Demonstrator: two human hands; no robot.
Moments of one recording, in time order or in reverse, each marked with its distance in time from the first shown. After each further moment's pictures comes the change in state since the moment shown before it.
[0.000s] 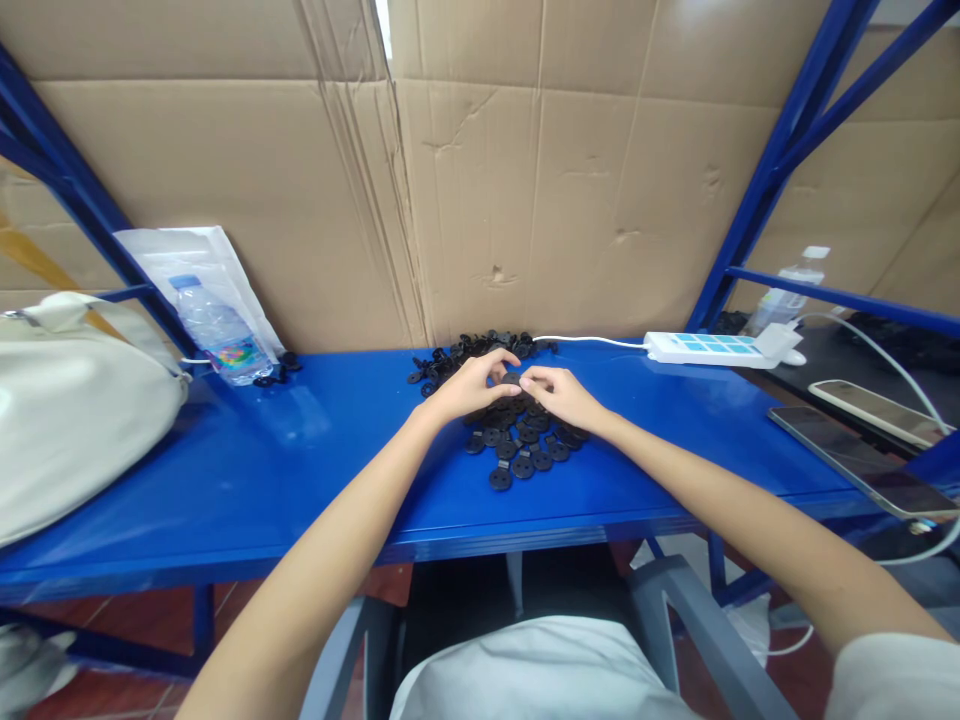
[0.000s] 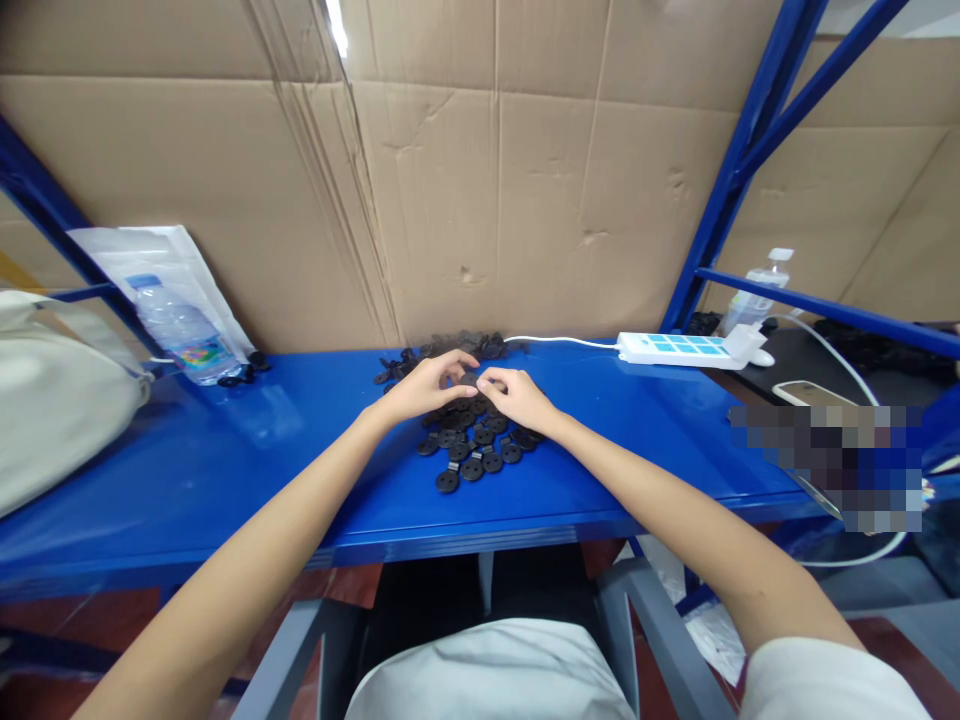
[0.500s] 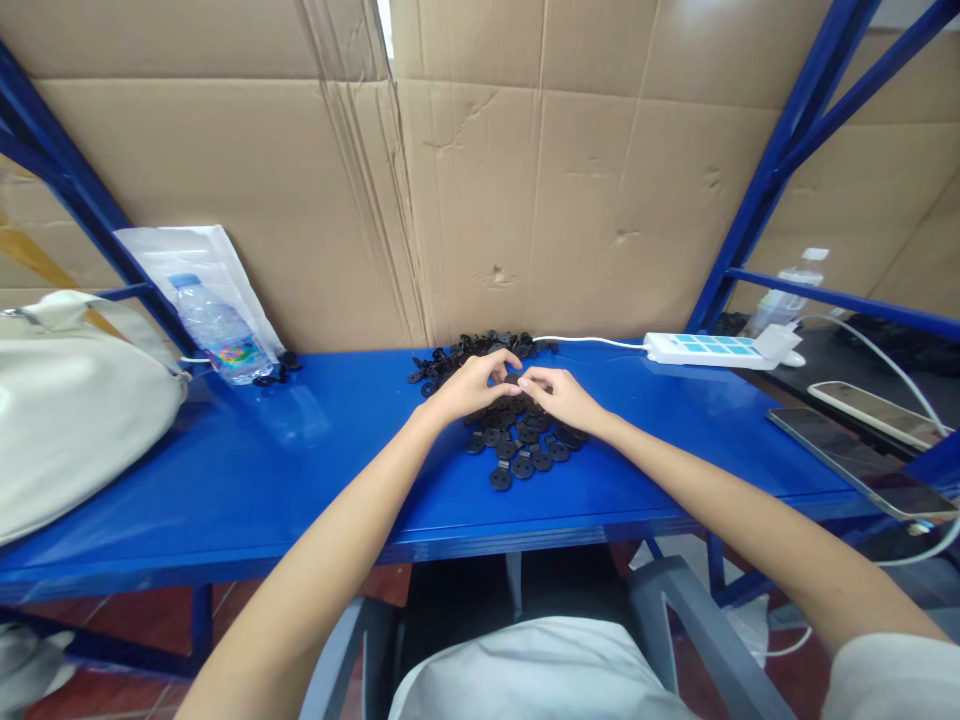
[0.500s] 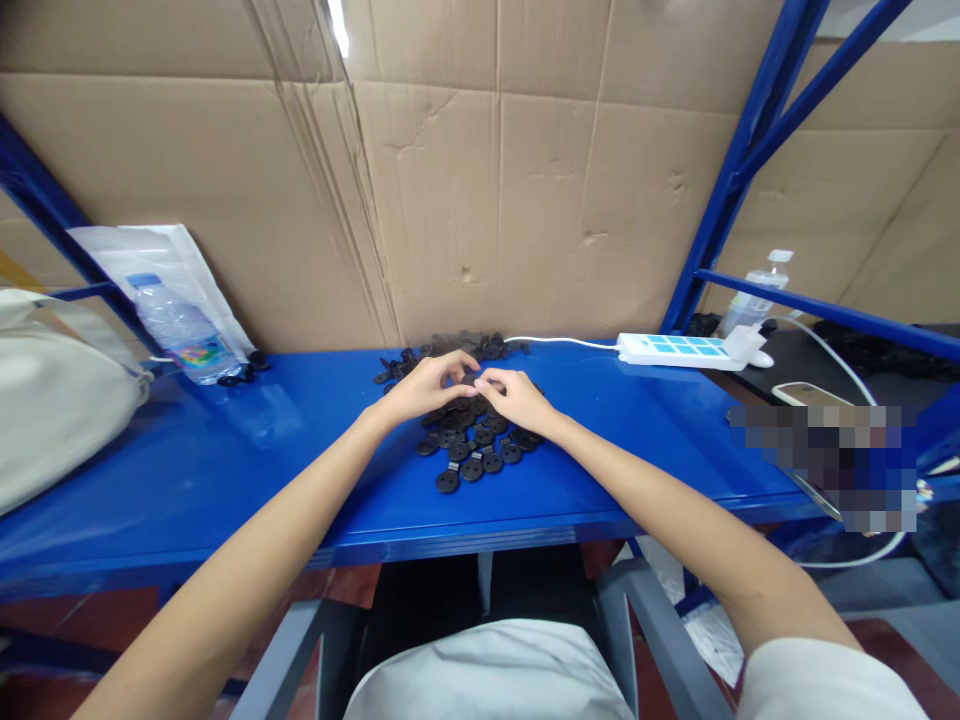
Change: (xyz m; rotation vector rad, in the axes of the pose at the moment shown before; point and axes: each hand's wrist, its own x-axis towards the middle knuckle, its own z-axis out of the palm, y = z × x) left_hand 0.001 0.006 -0.001 0.054 0.013 0.013; right_hand 0.000 0.000 0.000 -0.019 0.005 -0.024
